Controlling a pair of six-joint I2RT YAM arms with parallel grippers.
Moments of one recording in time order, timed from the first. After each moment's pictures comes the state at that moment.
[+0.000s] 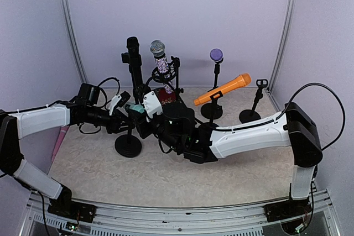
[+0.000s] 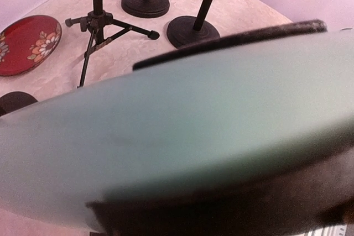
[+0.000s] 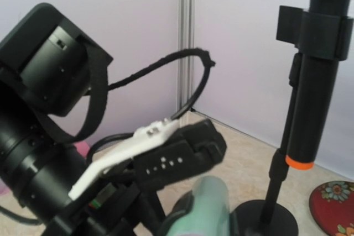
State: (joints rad) left arm -0.30 1.42 0.88 -0.25 0.71 0.32; right arm 1.25 1.98 1.41 0.62 0.44 -0.03
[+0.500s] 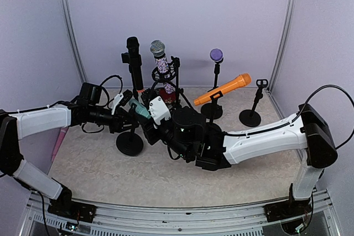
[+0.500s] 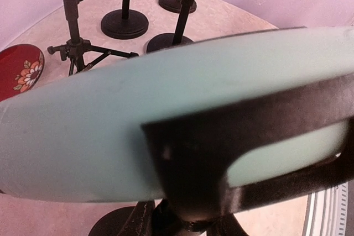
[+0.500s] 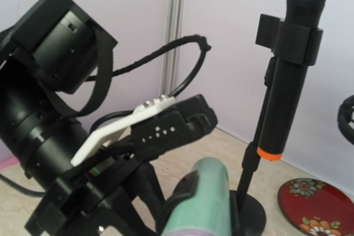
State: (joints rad) left arm -0.33 1.42 0.88 -0.18 0.76 0.33; right arm 1.30 1.84 1.27 0.62 0.53 -0.12
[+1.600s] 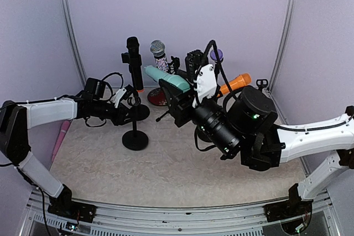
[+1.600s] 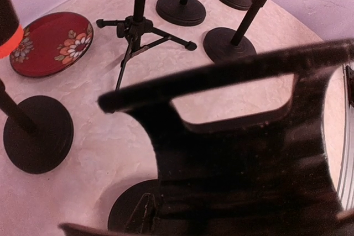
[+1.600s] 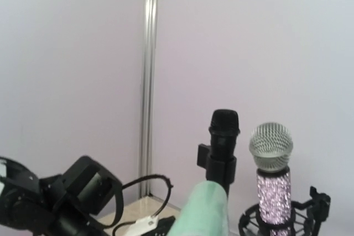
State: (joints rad) left arm -0.33 1.53 0.99 -0.18 0.62 0.24; right arm 1.43 1.46 1.18 0.66 0.69 -0.29
